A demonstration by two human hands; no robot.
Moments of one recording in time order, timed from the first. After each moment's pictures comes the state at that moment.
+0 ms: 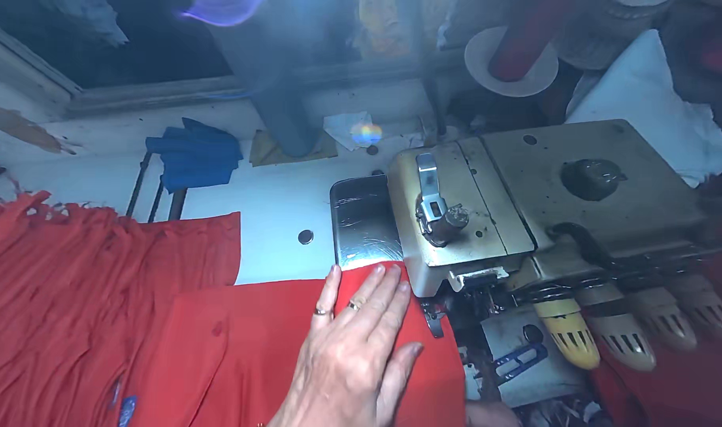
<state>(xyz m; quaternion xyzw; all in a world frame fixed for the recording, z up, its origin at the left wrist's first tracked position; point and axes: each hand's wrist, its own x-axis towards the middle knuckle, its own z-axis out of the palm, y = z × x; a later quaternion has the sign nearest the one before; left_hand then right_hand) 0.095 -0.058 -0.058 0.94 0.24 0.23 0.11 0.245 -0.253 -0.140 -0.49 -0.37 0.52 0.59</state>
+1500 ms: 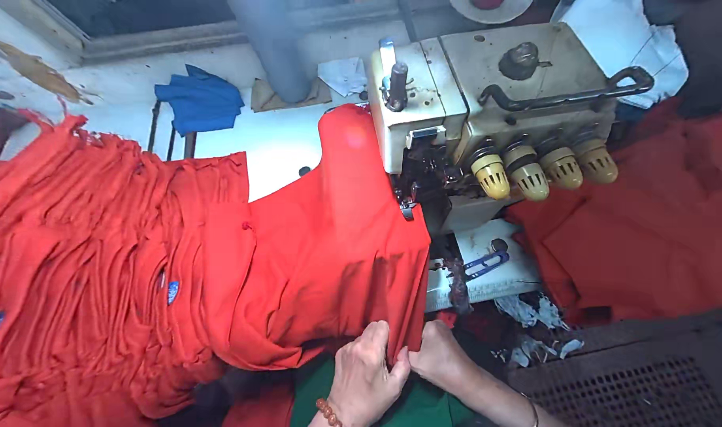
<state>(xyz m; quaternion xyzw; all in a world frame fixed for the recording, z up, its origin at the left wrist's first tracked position) 0.045 -0.214 -0.145 0.88 0.39 0.18 0.22 0.202 -0.266 -0.138 -0.74 -0.46 0.47 0.16</state>
